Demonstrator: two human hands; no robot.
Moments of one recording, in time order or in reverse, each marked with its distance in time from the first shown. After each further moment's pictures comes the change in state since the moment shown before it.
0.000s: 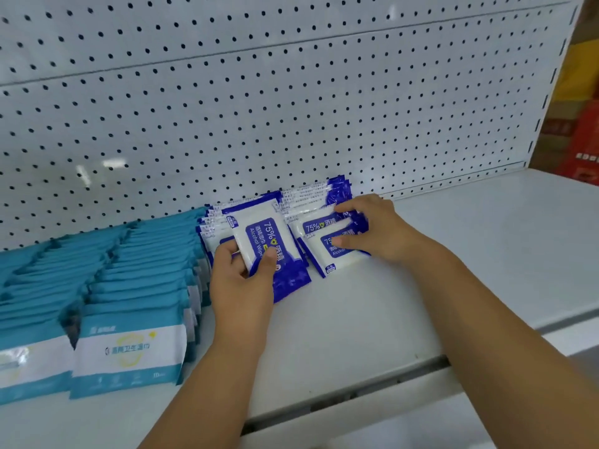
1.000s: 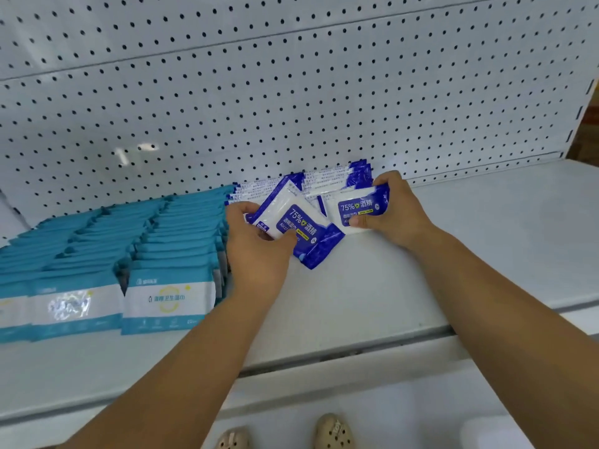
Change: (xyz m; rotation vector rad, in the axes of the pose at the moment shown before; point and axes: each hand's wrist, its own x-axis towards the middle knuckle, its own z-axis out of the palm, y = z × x) left_hand -0.001 0.013 -0.008 0.193 0.010 0.160; right_hand 0.004 0.013 0.014 0.178 0.162 -0.003
